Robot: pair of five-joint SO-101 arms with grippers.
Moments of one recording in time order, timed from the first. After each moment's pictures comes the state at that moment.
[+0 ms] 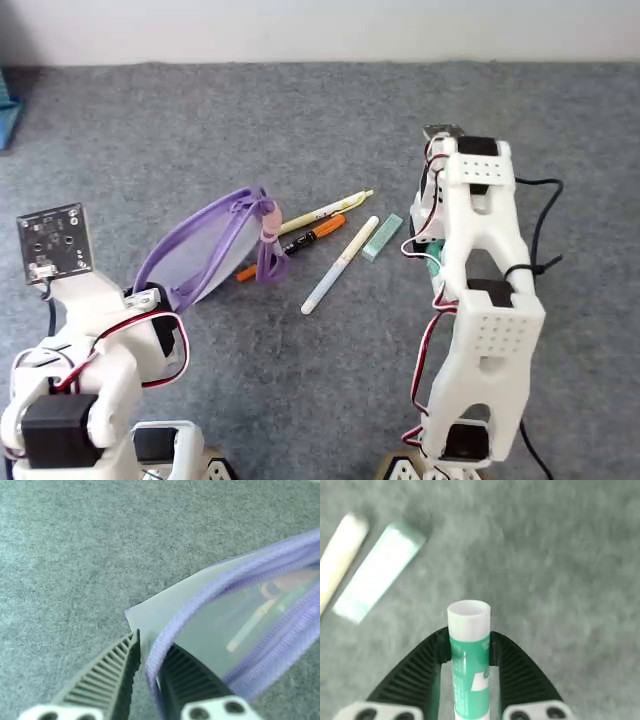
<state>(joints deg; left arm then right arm) -6.6 -67.8 33.2 94.9 17.5 1.8 35.3 -25.0 91.6 7.9</state>
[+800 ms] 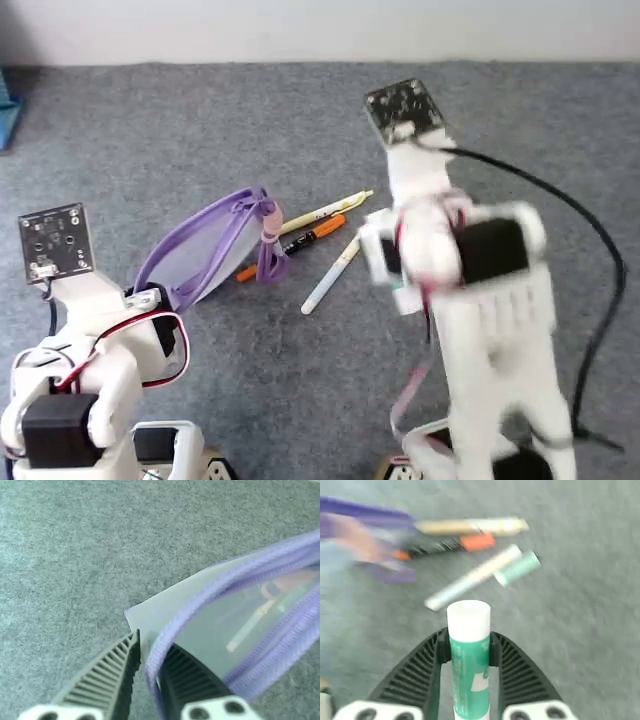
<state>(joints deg) -6.5 -67.8 33.2 94.7 17.5 -22.8 -29.5 -6.5 100.5 1.1</state>
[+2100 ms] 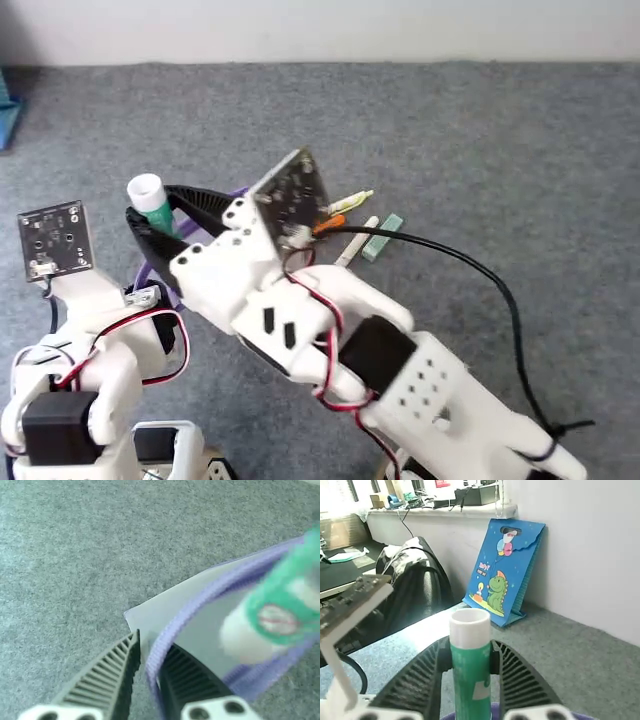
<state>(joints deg) -6.5 -67.5 33.2 94.1 17.5 -55.6 -36.8 23.3 26.8 -11.0</state>
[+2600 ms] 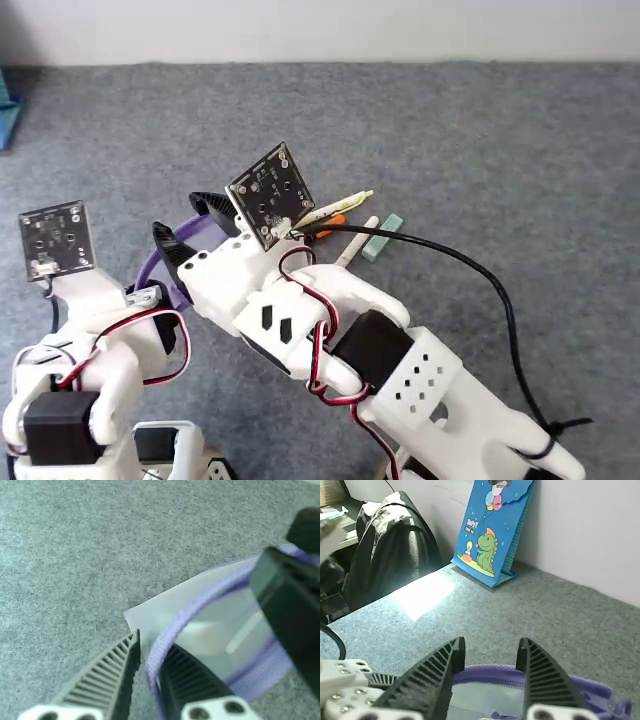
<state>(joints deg) -6.4 -67.5 33.2 94.1 17.5 -54.7 -36.7 23.3 36.1 -11.0</state>
